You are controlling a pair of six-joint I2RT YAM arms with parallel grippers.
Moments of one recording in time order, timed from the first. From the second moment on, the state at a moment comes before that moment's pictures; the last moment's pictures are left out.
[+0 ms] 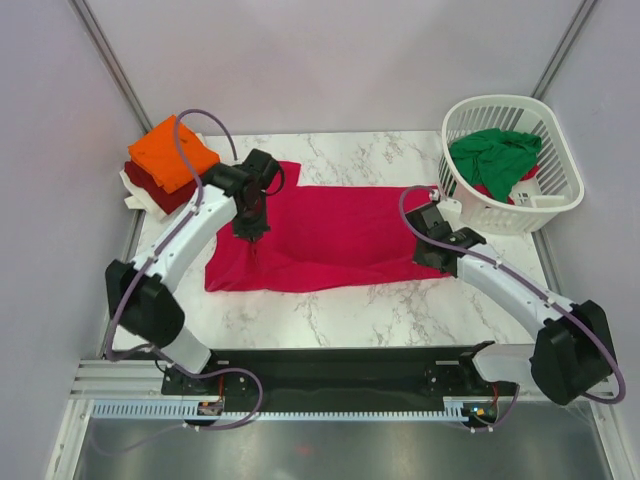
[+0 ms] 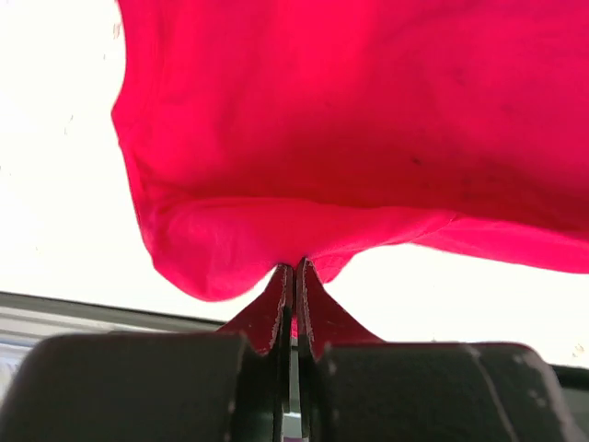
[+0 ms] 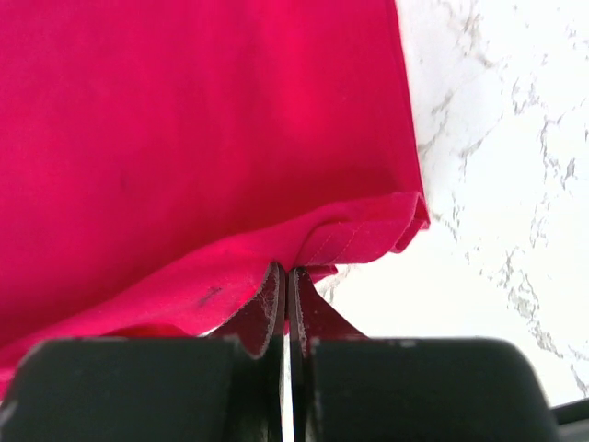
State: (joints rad) left arm -0.47 1.57 1.51 -1.23 -0.26 -0.53; right arm 0.49 1.26 0.88 -0.67 0.45 0.68
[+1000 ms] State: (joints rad) left arm -0.35 2.28 2.09 -1.26 -0.57 -0.29; right arm 0.31 1.64 1.11 -0.53 0.48 0.58
